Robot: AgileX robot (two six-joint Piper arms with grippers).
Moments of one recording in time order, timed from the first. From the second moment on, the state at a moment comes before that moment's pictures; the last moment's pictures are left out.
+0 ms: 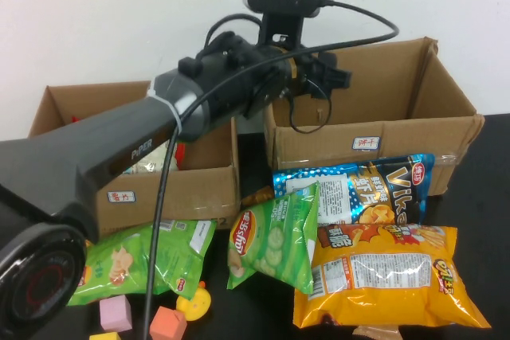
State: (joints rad) right arm -0.02 -0.01 0.03 0.00 0.41 -0.11; left arm -0.58 2.12 -1.81 0.34 0.30 -0.55
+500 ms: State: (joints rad) right arm -0.02 -0.01 0.03 0.00 0.41 -0.11; left arm -0.71 1.62 -1.56 0.35 0.57 -0.26
